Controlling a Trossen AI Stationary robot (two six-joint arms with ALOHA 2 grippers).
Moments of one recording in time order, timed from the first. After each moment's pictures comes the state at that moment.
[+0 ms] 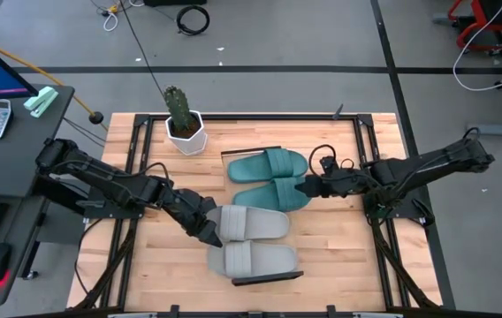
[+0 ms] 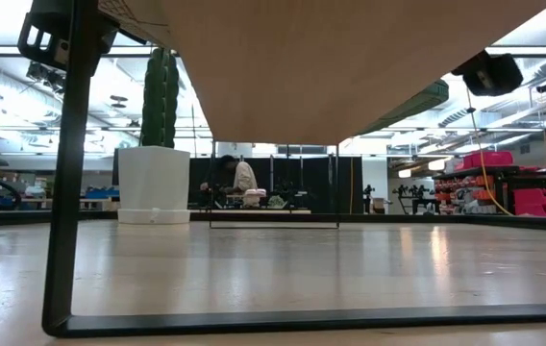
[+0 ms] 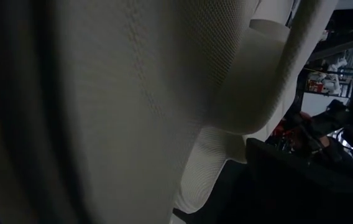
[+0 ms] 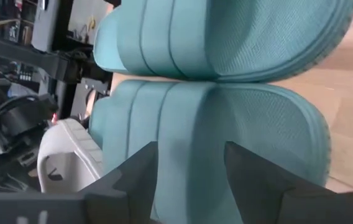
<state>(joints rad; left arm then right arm) -0.32 1.26 0.82 -0.12 0.27 -1.40 0.20 1.00 0.76 -0.40 0.33 1.47</state>
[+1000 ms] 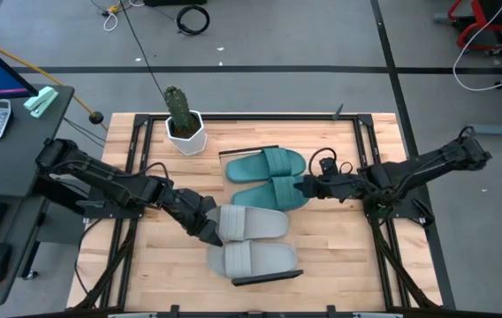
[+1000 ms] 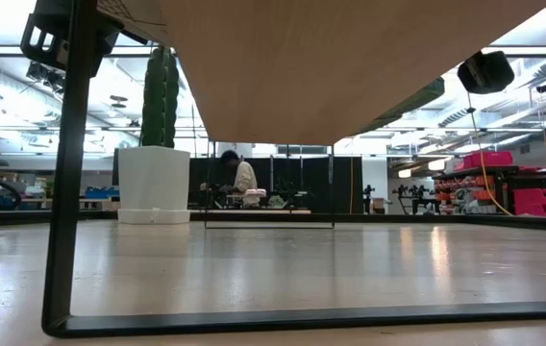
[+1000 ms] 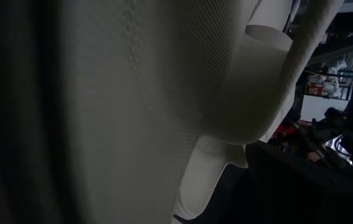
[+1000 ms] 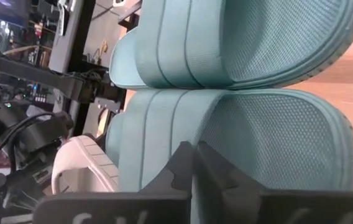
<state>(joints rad) -0.32 1.26 0.82 -0.12 0.26 -1.40 0.25 1.05 0.76 -0.32 0.46 1.50</state>
